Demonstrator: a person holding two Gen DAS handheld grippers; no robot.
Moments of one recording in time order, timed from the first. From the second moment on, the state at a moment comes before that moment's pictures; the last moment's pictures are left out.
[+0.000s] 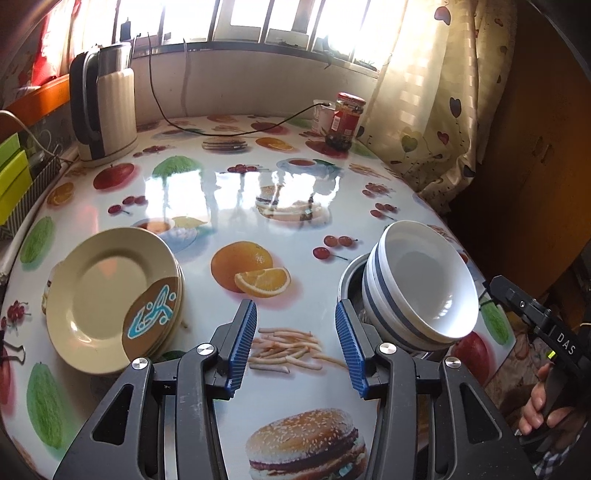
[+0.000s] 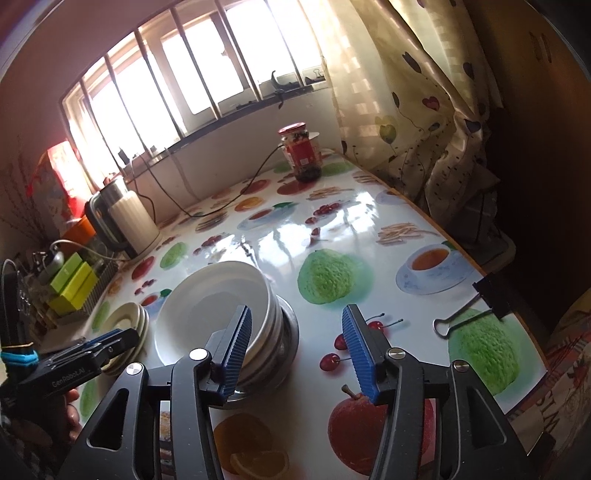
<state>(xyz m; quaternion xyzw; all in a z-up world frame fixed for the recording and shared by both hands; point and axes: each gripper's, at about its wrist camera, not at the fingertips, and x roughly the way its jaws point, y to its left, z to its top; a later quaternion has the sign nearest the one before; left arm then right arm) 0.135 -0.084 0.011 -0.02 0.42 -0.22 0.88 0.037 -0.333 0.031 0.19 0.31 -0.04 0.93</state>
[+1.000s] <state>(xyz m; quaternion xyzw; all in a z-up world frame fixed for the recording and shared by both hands) 0.159 -0.091 -0.024 -0.09 0.47 -0.27 0.84 0.053 -0.349 -0.026 0.24 0.36 -0.04 0.90</state>
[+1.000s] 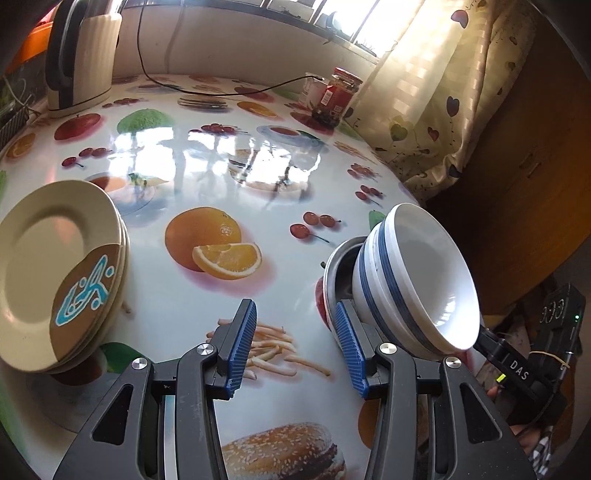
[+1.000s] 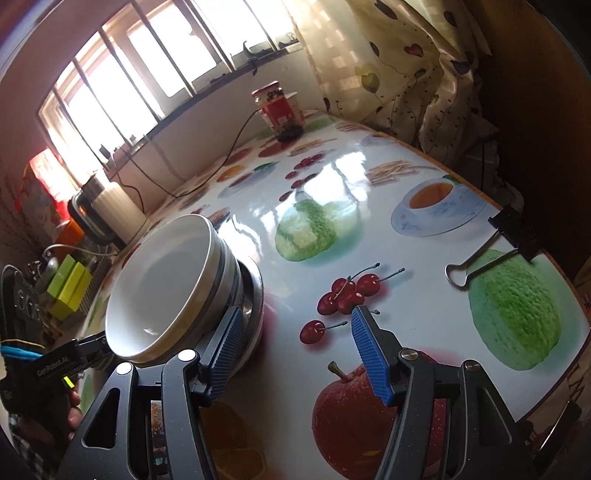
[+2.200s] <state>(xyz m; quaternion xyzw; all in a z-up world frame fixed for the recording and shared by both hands) 0.171 -0.100 -0.039 -0.14 0.48 -0.33 0.80 0.059 -0.373 -0.055 0.42 0.31 0.12 0.84</state>
